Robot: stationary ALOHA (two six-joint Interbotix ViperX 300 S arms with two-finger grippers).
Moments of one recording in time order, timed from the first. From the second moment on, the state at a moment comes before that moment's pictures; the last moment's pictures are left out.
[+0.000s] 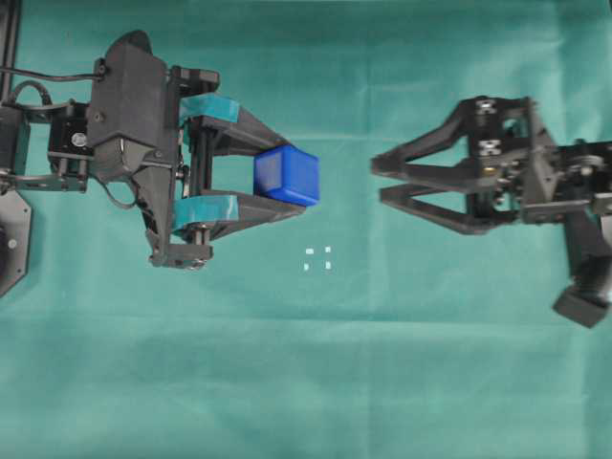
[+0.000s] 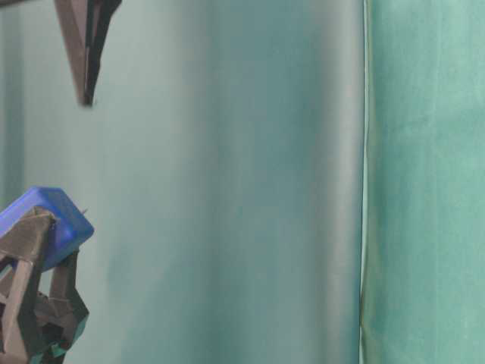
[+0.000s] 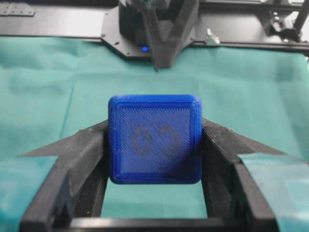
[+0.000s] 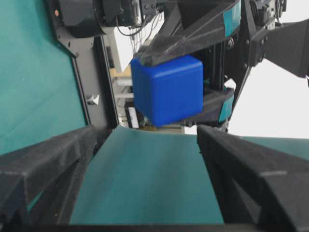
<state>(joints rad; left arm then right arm) 0.00 -0.38 0.54 0.00 0.08 -0.04 0.01 -0.48 0.66 -1.30 -0.03 0.01</state>
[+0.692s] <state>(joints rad) 0.00 -0.38 0.54 0.00 0.08 -0.04 0.01 -0.22 0.43 -1.30 -0.06 0.01</state>
